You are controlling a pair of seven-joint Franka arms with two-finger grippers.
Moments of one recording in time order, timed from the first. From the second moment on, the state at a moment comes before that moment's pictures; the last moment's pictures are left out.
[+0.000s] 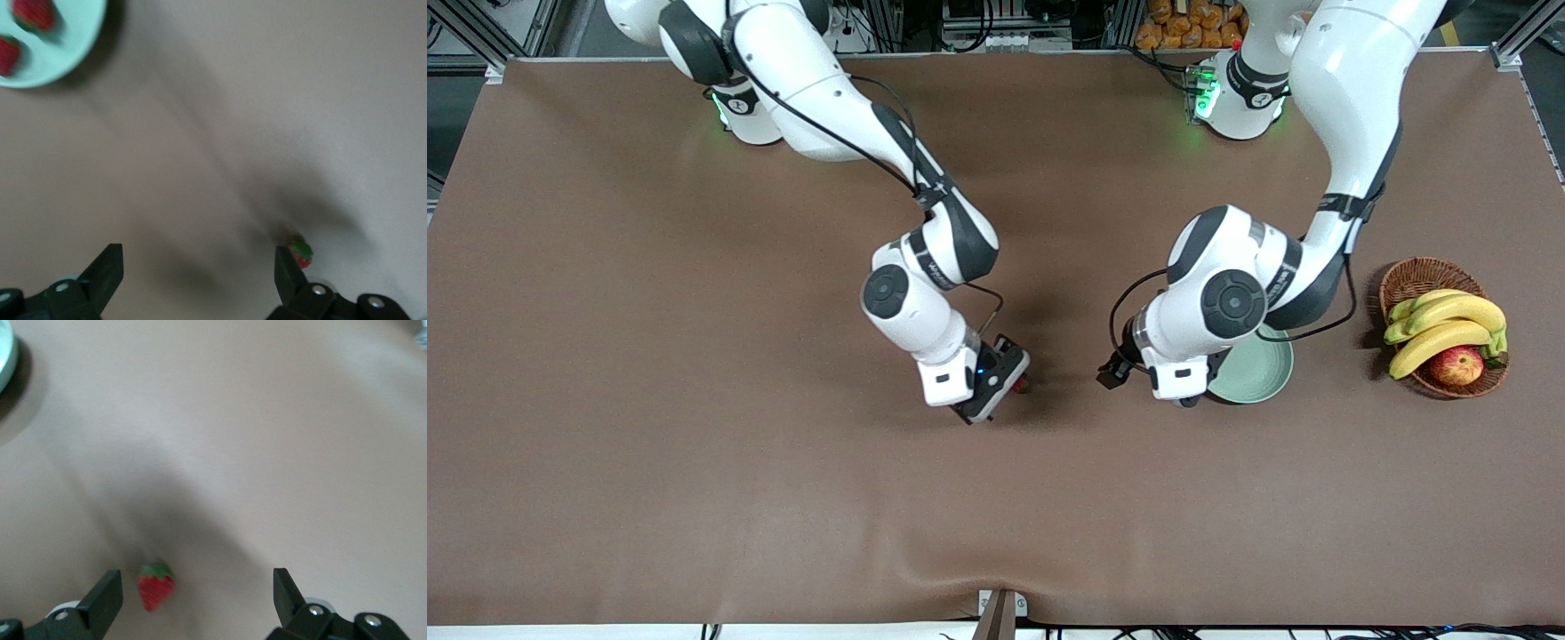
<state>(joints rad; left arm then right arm) -0.16 0.61 -0.38 -1.55 0.00 2.09 -1.44 0.74 0.86 -0.17 -1.33 0.60 2.55 -0.60</state>
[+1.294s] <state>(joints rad) -0.34 0.88 -0.36 -1.49 0.00 2.53 -1.71 0.23 0.19 -0.24 -1.64 0.26 1.87 -0.61</state>
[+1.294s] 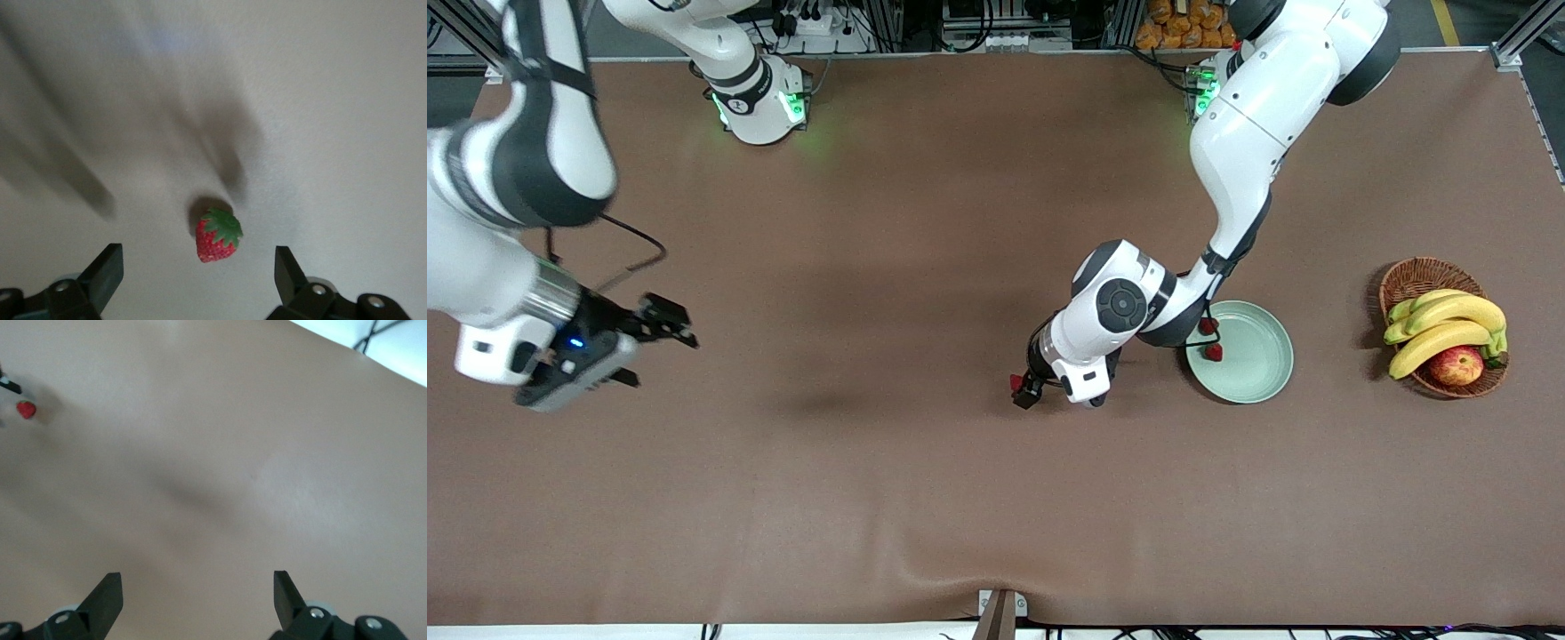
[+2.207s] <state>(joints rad) -0.36 0.95 -0.36 -1.43 0.00 2.55 -1.71 -0.01 -0.01 0.01 -1.58 0.02 1.46 -0.05</state>
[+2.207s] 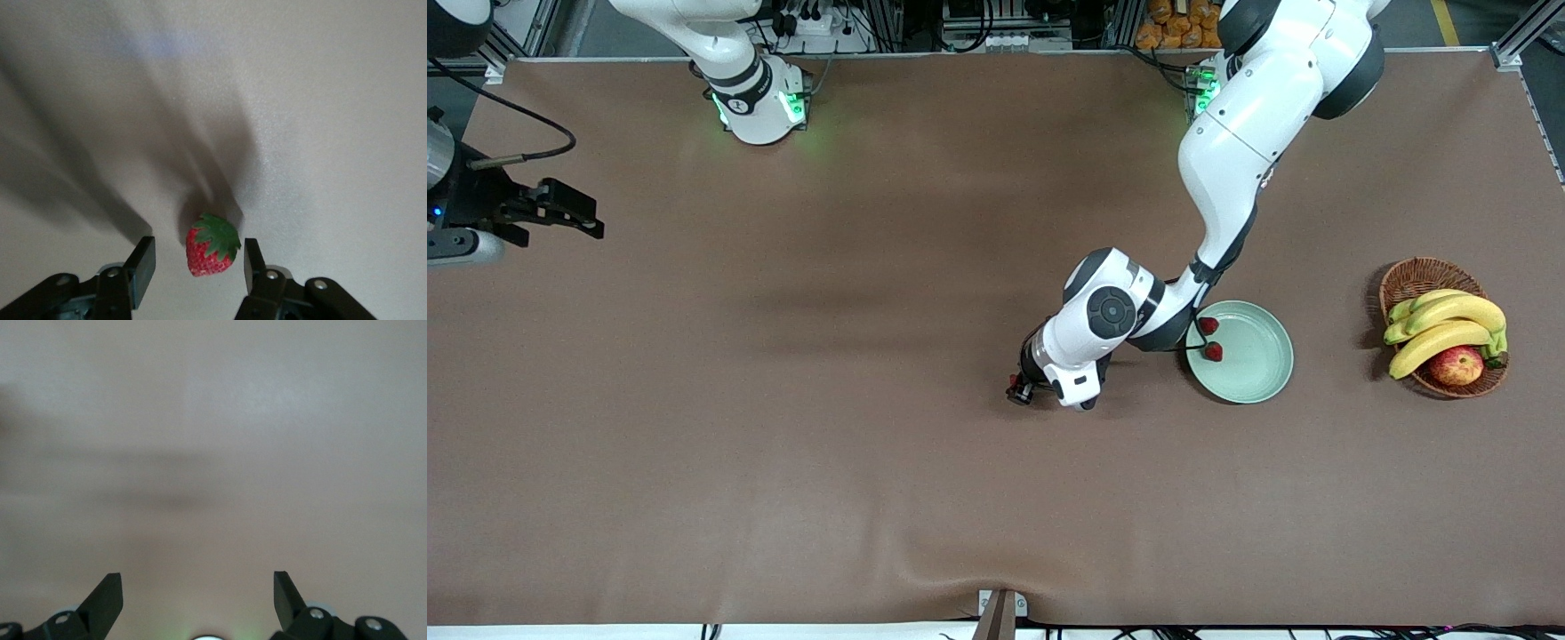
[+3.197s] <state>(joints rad) -0.23 0.72 -0.35 -1.38 0.01 2.03 -1.55 -0.05 -0.01 0.01 -1.50 -0.01 1.46 -0.05</state>
